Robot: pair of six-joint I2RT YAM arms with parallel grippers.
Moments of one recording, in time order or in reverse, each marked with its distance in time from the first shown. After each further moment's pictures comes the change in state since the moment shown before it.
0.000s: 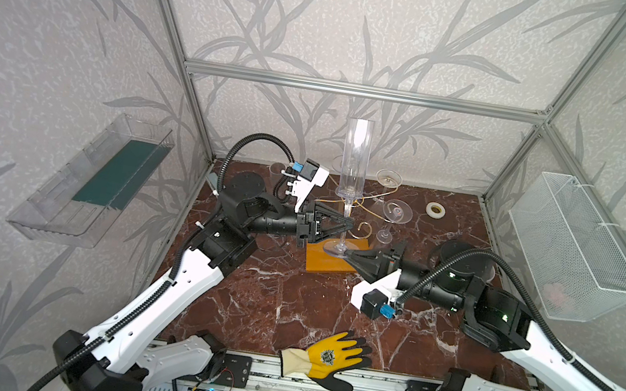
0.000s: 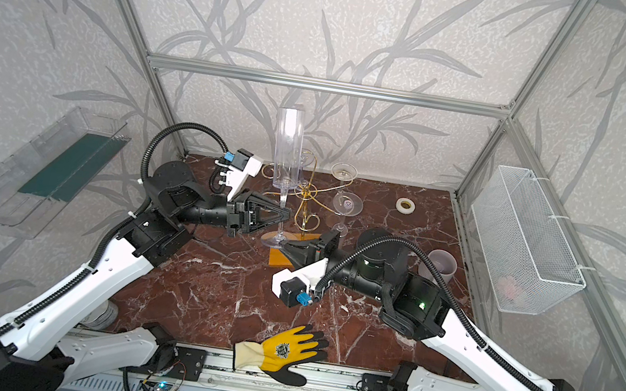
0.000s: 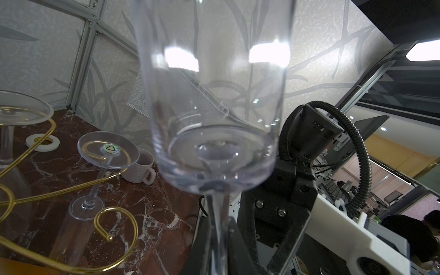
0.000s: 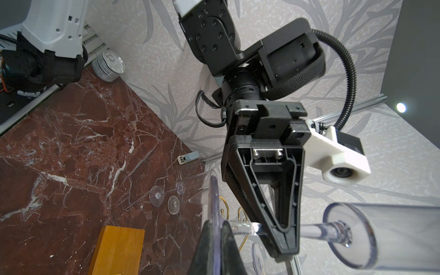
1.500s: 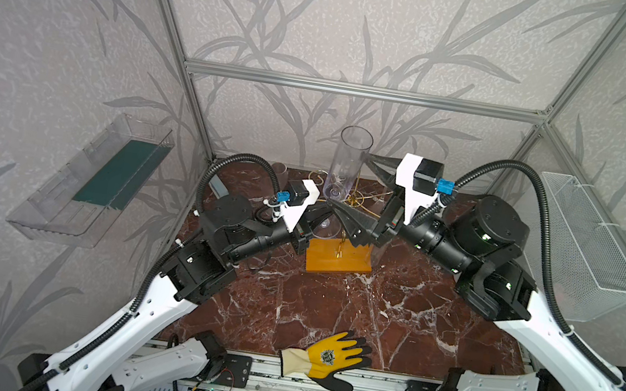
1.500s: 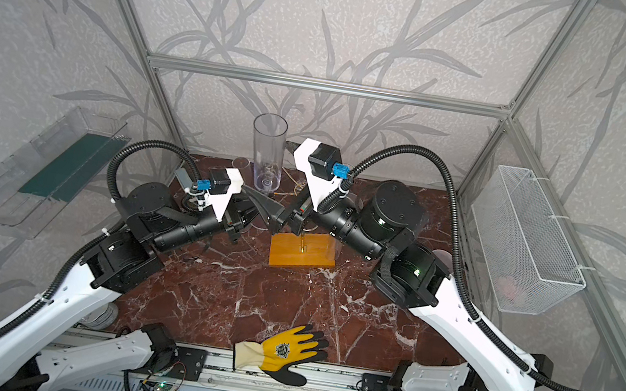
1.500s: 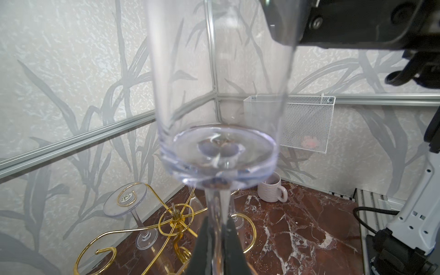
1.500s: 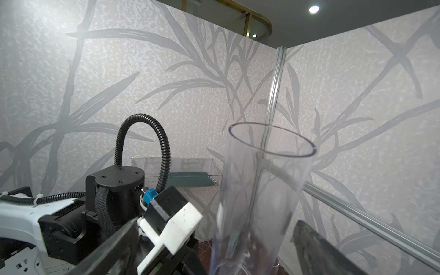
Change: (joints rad) left arm -0.186 -0.172 -0.013 -0.214 -0.707 0.781; right arm -0.014 0.254 0.436 0.224 0.084 1.073
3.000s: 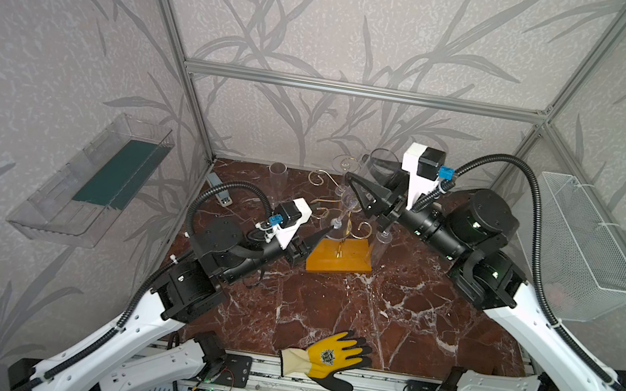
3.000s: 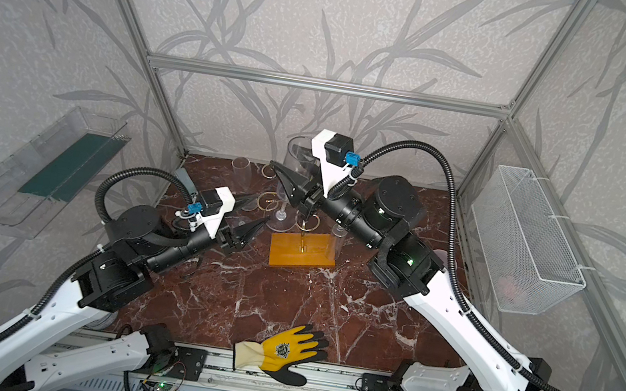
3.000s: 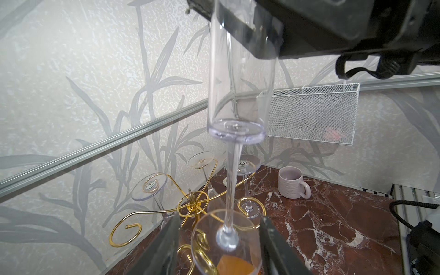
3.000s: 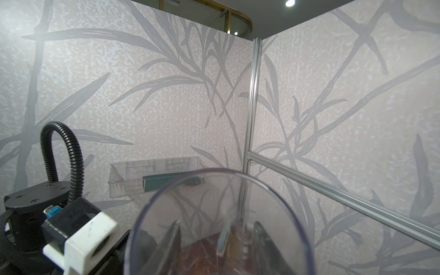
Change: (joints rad) left arm -0.094 -0.145 -0.129 0.034 -0.198 0.077; right arm -0.147 -0.022 -0.093 0.105 -0.047 0.042
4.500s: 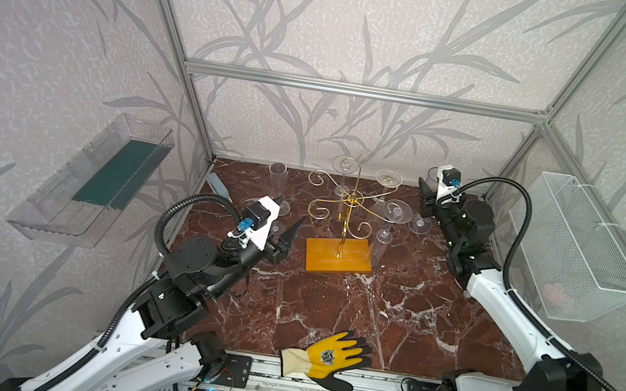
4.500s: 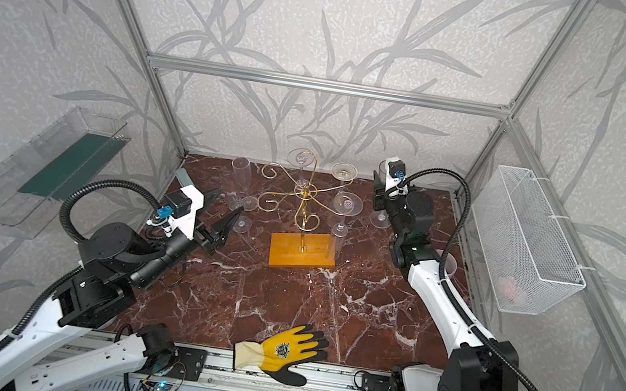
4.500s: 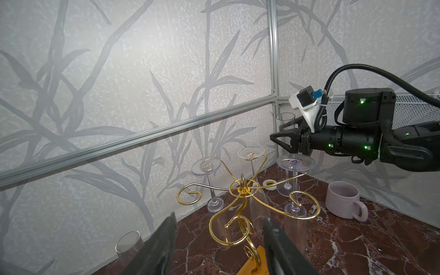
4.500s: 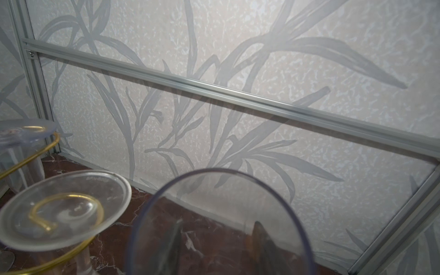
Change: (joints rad) left arm 0.000 -0.107 -0.083 0.019 -0.283 0.010; right arm -0.634 0.085 -0.615 0.454 0.127 -0.141
